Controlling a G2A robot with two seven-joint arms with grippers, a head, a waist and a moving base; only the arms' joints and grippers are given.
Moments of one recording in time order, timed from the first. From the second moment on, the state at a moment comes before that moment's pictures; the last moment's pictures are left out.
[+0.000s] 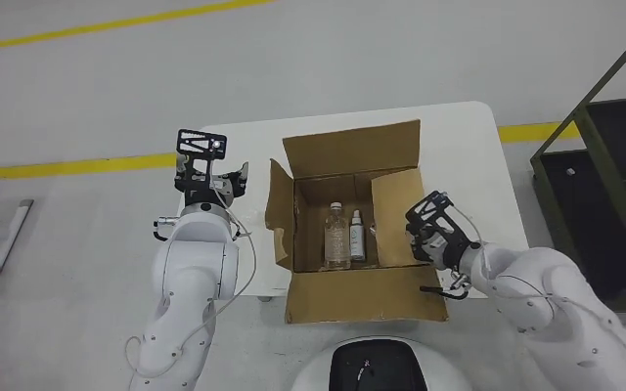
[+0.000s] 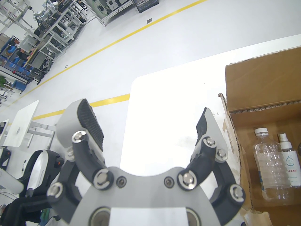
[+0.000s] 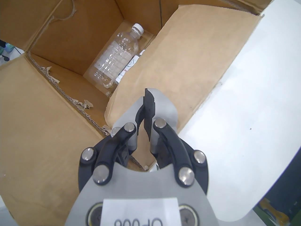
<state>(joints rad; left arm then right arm) 0.96 -1.16 -1.25 -2.01 1.68 0.15 -0.98 -1.30 -1.15 1.34 -2.06 -0.96 -0.11 0.96</state>
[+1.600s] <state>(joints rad) 0.92 -1.21 -0.97 -1.70 1.79 -0.43 -0.69 -0.89 -1.18 1.48 -1.49 -0.41 0.08 0.57</state>
